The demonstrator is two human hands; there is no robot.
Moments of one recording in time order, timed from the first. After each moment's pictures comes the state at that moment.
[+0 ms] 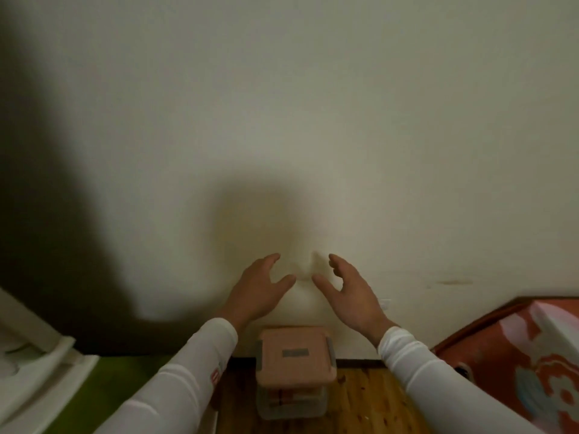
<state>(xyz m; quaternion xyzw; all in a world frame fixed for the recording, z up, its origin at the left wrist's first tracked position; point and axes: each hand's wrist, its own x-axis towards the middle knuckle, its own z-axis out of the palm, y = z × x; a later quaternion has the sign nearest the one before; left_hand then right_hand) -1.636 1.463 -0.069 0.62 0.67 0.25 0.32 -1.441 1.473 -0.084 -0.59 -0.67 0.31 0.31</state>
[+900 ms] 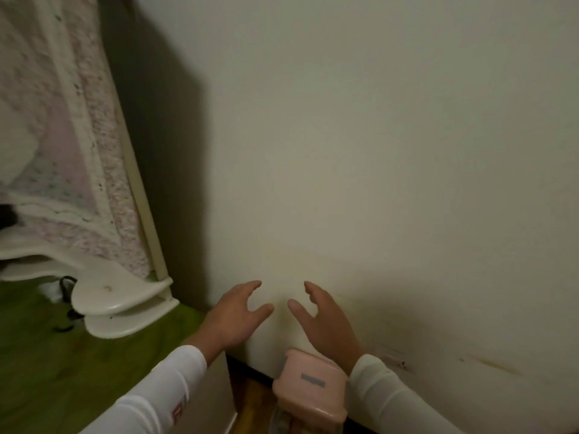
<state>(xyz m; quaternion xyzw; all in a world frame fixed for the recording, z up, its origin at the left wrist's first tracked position) -1.575 1.282 0.011 0.49 0.80 0.29 0.18 -1.417 1.382 -0.025 -0.40 -0.79 0.38 0.26</state>
